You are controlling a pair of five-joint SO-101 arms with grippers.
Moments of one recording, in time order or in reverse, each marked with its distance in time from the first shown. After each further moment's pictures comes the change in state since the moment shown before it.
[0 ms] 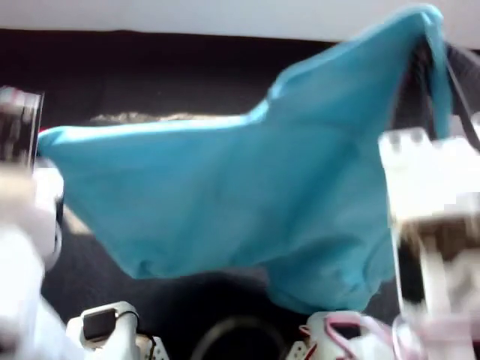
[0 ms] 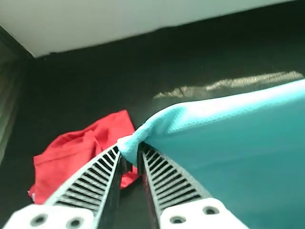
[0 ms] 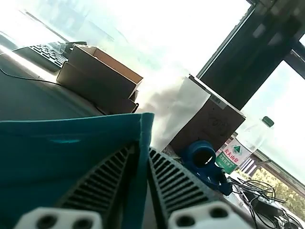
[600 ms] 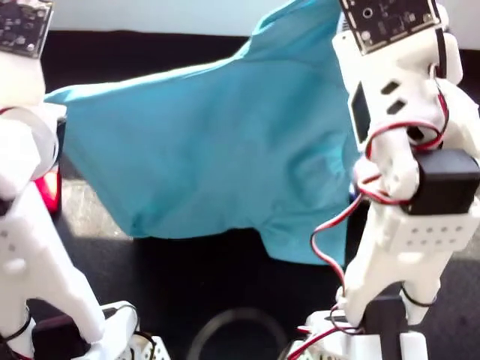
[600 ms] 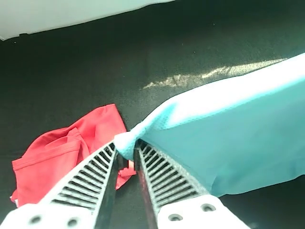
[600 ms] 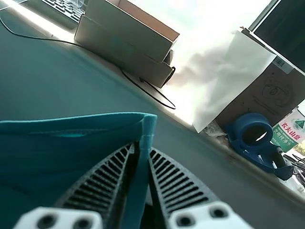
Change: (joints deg) left arm 0.0 19.4 -15.1 0.7 0.0; right arm -0.6 11.7 8.5 -9.7 -2.6
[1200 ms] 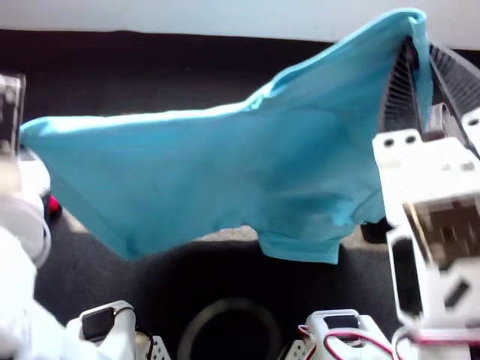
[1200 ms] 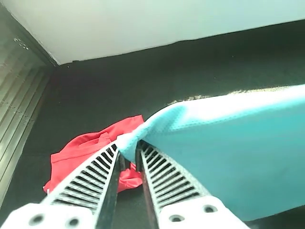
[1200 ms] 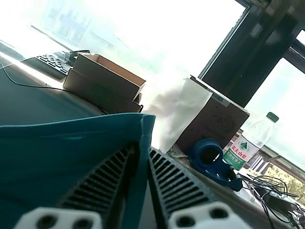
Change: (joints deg) left arm -3.8 -21.9 5.9 2.4 0.0; right arm -0.1 -21.6 0.3 8.3 0.0
